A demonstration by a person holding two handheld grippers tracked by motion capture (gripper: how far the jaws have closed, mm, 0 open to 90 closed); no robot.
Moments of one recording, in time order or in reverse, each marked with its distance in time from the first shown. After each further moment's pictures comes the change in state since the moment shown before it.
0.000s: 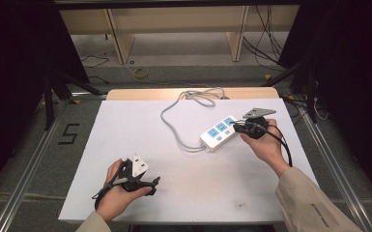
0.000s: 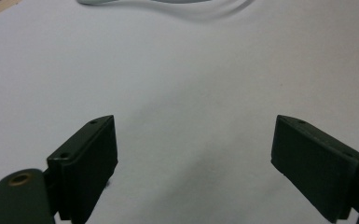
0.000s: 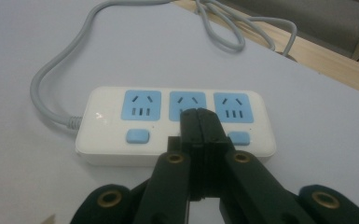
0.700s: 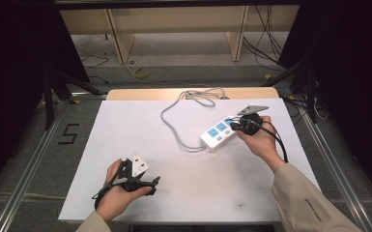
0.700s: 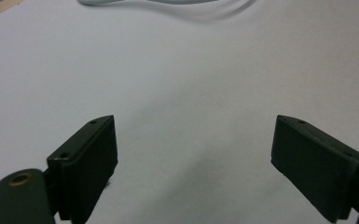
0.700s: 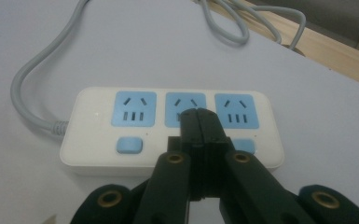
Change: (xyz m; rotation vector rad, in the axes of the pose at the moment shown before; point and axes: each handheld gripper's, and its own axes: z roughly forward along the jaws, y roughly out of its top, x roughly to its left) left arm 0.000 0.000 0.000 -0.008 0.005 -0.008; right arm -0.002 0.008 0.020 0.052 0.000 0.000
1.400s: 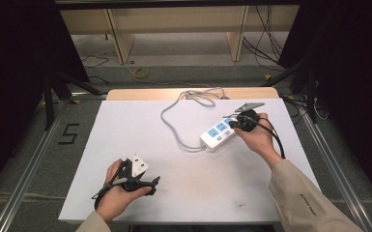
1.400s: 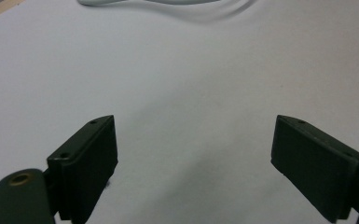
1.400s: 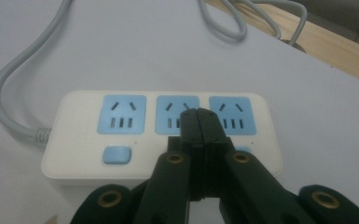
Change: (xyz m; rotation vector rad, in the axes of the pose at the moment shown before) left arm 0.000 0.000 0.000 -0.001 -0.001 0.000; right arm -0.005 0.008 0.012 0.038 -0.007 0.006
